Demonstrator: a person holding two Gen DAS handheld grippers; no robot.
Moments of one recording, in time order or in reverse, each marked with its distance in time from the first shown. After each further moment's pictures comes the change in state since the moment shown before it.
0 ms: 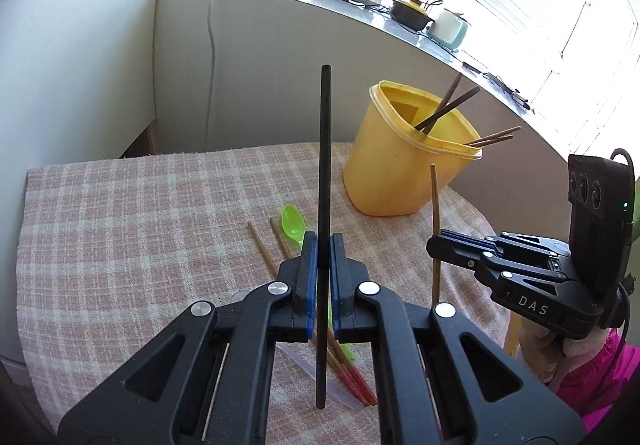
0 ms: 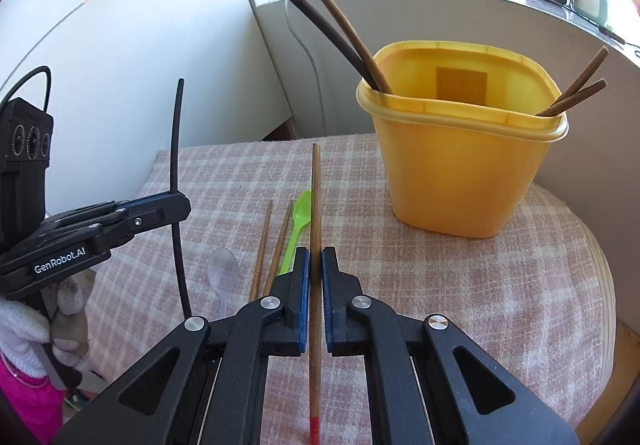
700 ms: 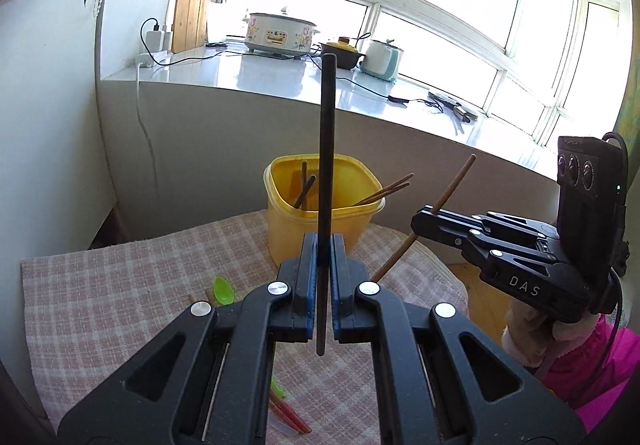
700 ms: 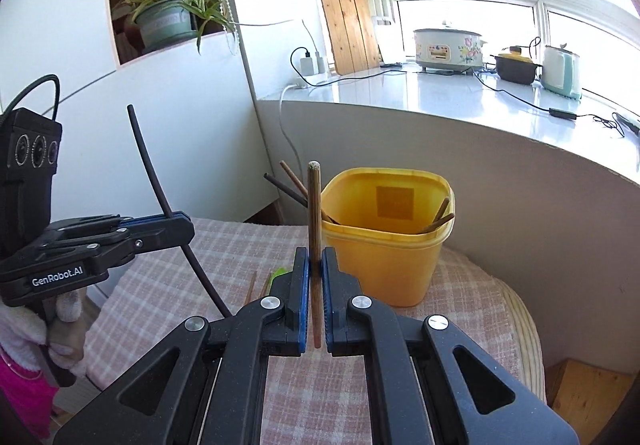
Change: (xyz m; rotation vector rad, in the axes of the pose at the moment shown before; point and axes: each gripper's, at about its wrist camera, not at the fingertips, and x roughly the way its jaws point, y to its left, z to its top) left arm -0.036 -0.104 0.041 0.177 -0.151 -0.087; right arm -0.106 -0.019 0.018 -0.063 -0.284 -0.055
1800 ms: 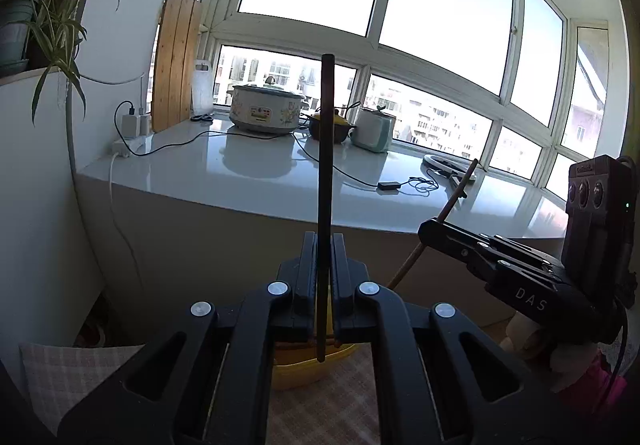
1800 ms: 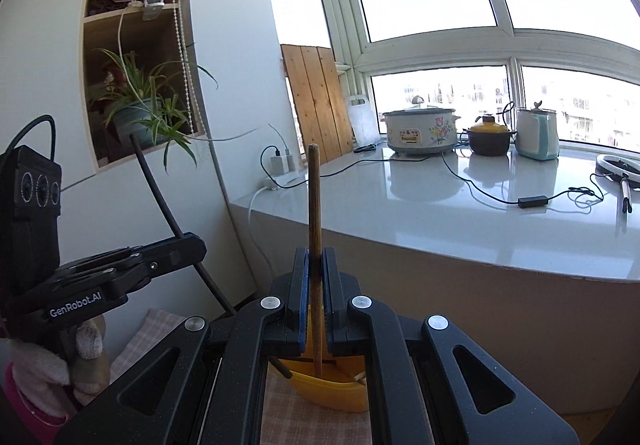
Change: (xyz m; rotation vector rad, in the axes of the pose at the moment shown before) left arm 0.029 -0.027 0.109 0.021 -0.201 0.005; right arm -0.027 -0.052 0.095 0.042 -0.240 -0.044
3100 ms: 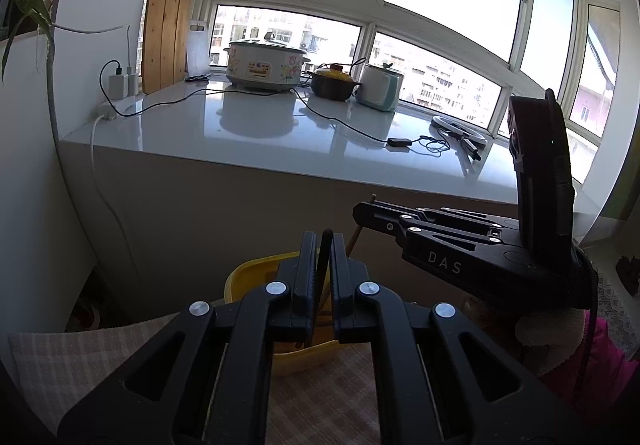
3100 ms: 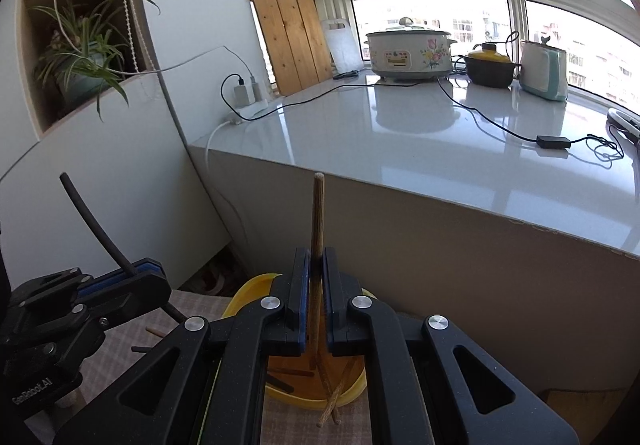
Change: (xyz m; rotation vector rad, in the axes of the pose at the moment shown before) left arm 0.052 -0.003 -0.033 0.009 0.134 0.008; right arm 0.090 -0.032 -0.015 0.041 0.259 -0.058
